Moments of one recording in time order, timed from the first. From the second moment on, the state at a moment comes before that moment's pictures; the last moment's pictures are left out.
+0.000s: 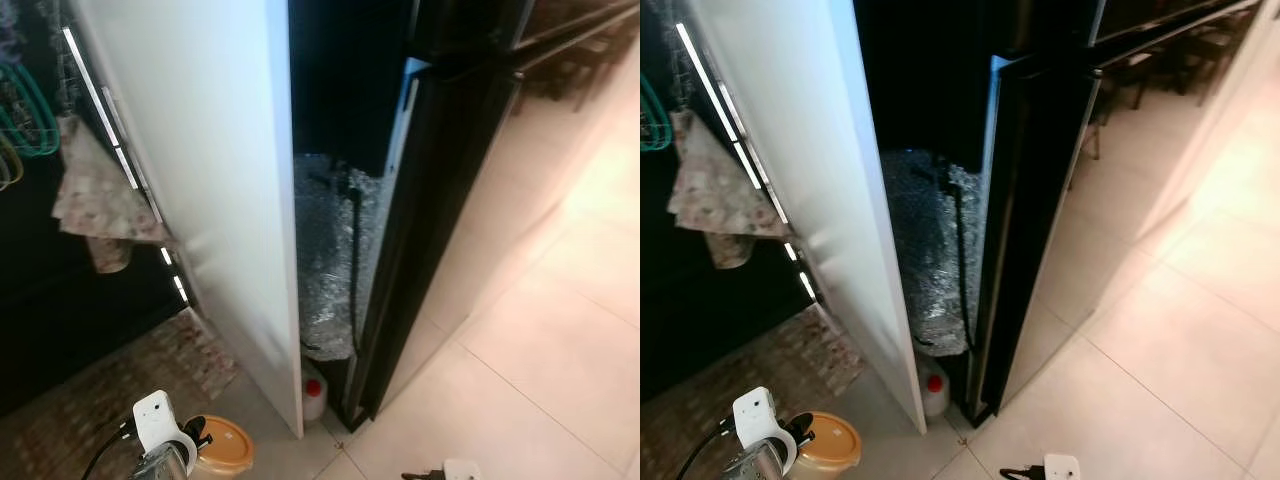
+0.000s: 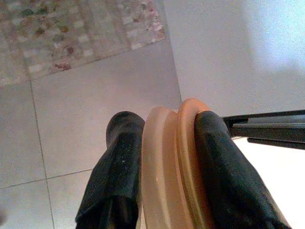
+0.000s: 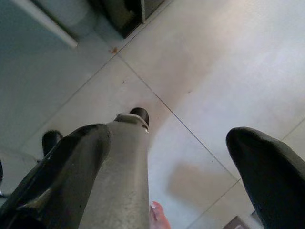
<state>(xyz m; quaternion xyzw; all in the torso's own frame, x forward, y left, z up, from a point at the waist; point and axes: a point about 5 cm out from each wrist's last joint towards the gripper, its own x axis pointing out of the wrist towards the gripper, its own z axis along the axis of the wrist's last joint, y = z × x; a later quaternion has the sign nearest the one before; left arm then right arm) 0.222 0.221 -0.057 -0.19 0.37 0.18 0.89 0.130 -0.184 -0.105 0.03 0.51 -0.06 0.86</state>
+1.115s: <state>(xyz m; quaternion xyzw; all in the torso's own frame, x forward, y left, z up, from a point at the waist) 0.235 0.198 -0.053 -0.19 0.37 0.14 0.90 0.155 -0.193 -0.095 0.01 0.48 -0.05 0.88</state>
